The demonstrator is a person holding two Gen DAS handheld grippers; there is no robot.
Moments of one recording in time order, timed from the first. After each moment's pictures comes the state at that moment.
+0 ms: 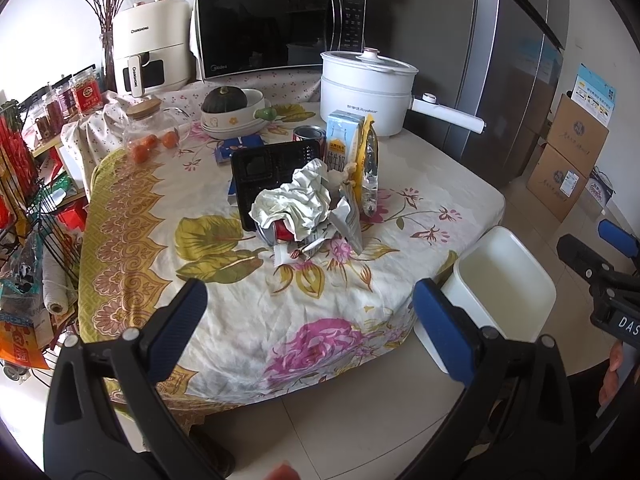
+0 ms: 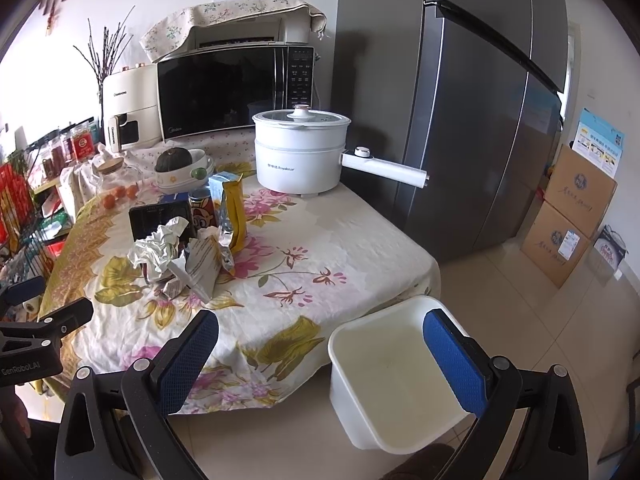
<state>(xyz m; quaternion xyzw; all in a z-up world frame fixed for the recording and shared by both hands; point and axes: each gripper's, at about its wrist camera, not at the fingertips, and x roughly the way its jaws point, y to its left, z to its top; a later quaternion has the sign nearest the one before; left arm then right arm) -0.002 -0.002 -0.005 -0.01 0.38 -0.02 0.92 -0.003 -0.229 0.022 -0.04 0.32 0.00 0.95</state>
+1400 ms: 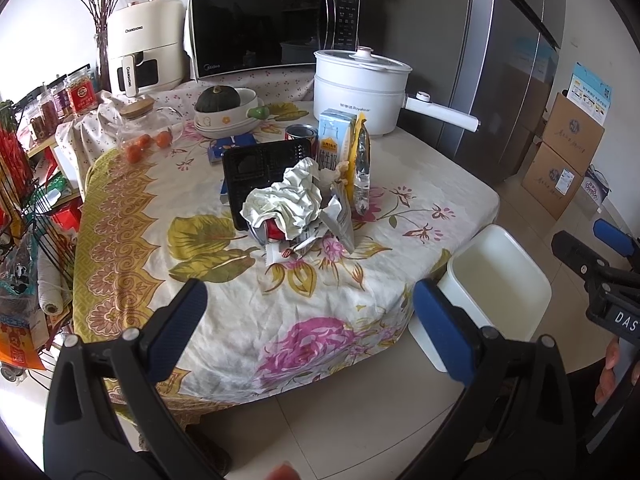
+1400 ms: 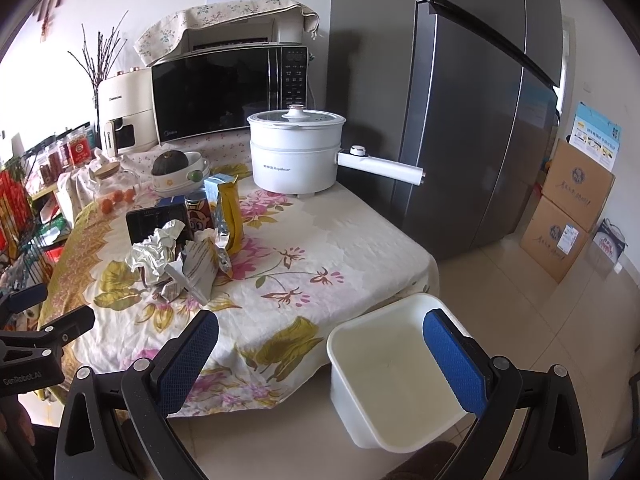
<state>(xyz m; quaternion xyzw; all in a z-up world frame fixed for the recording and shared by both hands) -0.001 -0.012 -0.007 -0.01 0.38 -0.03 0.92 -0.002 -0.232 0.020 -0.03 0.32 0.00 0.95</state>
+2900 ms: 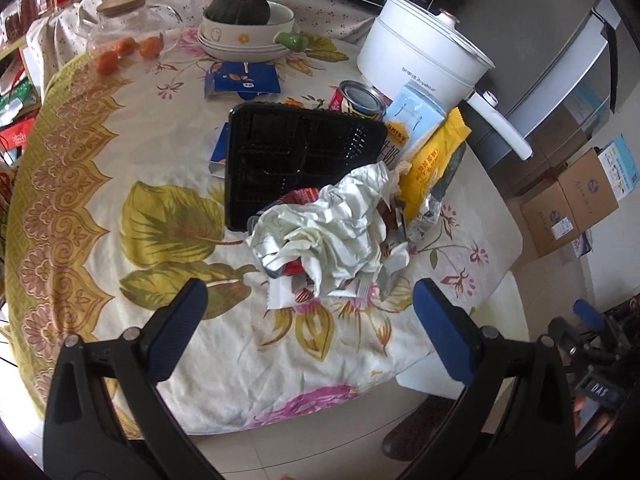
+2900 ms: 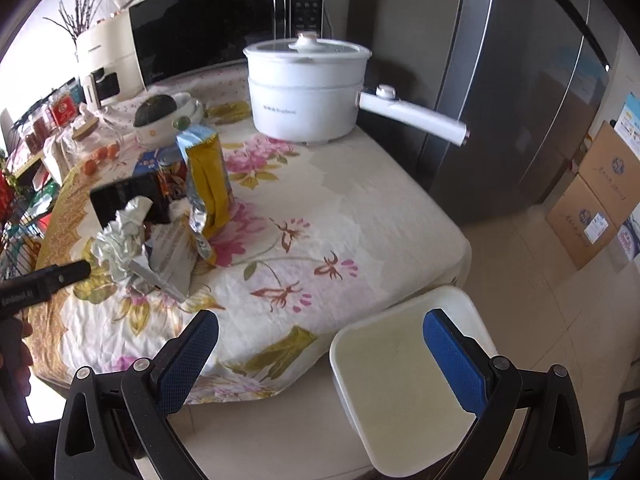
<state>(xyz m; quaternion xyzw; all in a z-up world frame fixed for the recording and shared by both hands) 0.137 0.046 -0.058 -0.17 0.51 -0.03 0.85 0.120 -0.238 -0.015 -0.05 0.48 0.03 0.88</state>
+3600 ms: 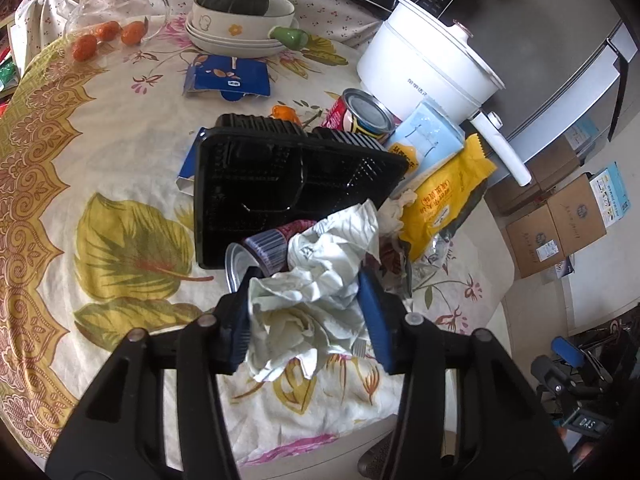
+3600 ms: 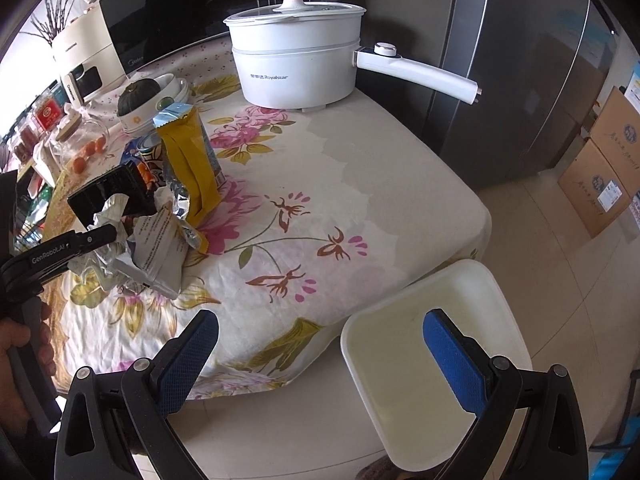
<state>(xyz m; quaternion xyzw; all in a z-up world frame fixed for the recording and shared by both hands) 0.165 0.052 -0.075 -0.20 0.49 -0.05 0.84 0.143 -0.232 -0.027 -0.01 0.51 0.03 0.86</state>
